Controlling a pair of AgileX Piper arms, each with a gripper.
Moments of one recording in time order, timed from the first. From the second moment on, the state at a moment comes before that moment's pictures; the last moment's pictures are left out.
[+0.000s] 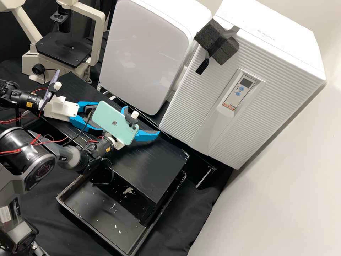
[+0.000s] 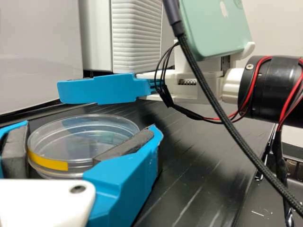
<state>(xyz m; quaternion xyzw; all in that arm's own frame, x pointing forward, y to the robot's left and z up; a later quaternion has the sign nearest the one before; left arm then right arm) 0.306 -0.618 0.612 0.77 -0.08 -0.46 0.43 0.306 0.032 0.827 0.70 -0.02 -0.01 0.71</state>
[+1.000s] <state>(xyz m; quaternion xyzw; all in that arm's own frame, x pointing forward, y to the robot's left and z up) 0.252 -0.598 0.658 0.78 -0.06 -0.46 0.43 0.306 0.032 0.827 0.70 -0.02 -0.01 0.71</state>
